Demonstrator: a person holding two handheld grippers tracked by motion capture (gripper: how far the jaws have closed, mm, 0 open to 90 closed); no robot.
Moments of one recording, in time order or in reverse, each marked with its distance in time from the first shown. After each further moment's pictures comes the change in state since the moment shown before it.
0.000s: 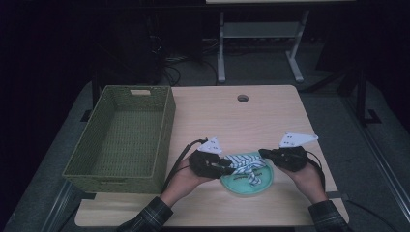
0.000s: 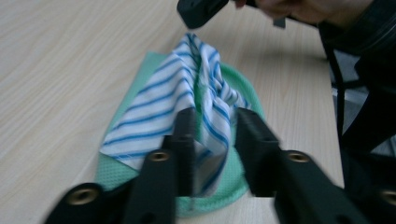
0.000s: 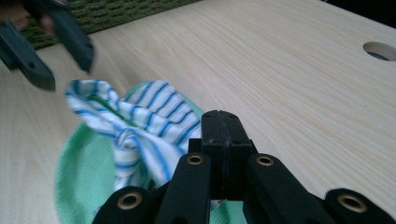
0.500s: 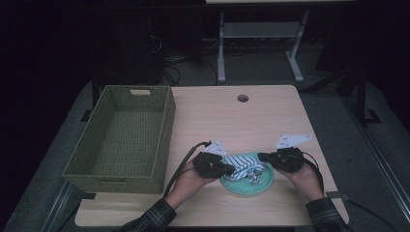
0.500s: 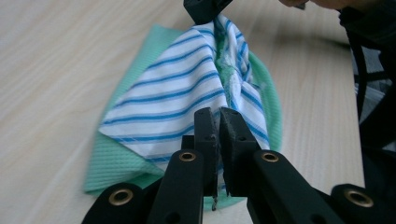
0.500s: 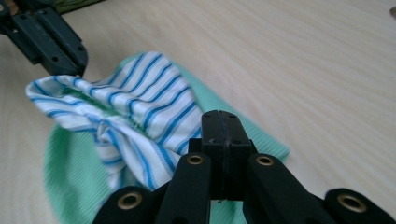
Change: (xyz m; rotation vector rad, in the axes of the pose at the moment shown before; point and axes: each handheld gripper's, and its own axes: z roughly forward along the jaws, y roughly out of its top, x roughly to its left) left arm -0.004 -0.008 0.023 0.082 0.017 -0.024; right arm -0.002 -0.012 0.011 0.076 0.028 0.023
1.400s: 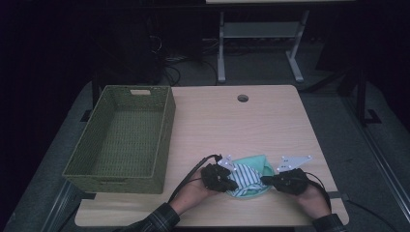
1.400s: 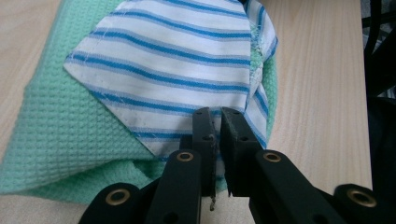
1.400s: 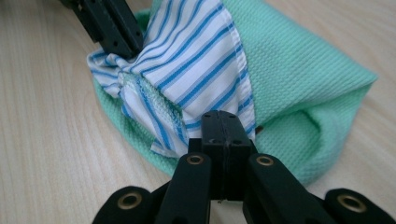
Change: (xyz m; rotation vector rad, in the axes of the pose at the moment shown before) left arm -0.015 -0.013 0.029 0.172 -0.057 0.035; right arm 0.031 -0.042 -0.007 0.102 0.076 -0.015
